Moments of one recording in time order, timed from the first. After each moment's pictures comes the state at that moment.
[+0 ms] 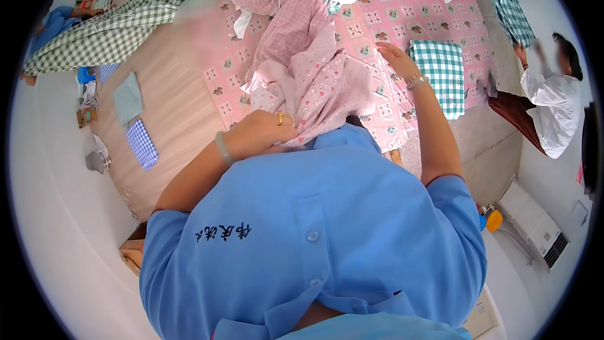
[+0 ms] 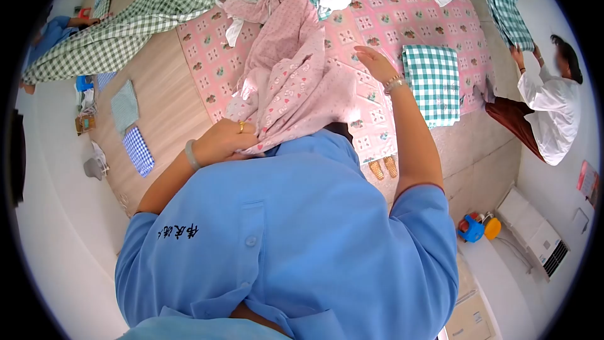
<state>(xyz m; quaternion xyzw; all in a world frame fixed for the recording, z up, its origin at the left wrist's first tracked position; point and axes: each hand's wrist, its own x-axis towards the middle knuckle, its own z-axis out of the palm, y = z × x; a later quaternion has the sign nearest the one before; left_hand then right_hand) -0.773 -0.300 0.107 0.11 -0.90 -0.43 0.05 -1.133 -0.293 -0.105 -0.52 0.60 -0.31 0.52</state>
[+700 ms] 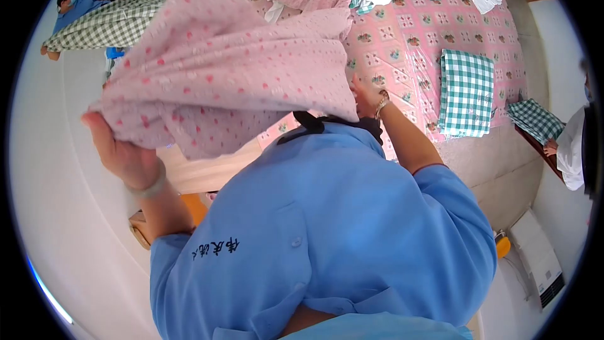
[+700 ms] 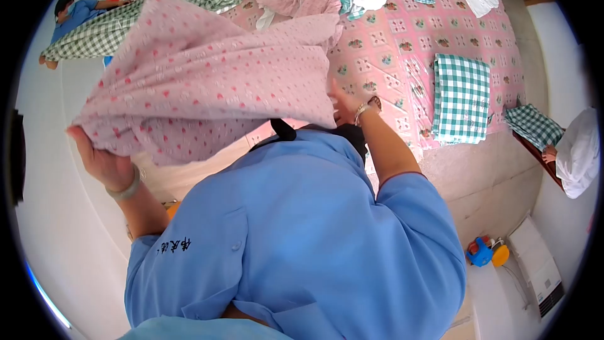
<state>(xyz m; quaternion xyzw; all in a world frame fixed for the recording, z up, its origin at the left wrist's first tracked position) -0.722 -0.325 0.237 0.48 -0.44 -0.47 0.60 -1.018 -0.257 -0.178 -0.02 0.42 -0.14 0.90</state>
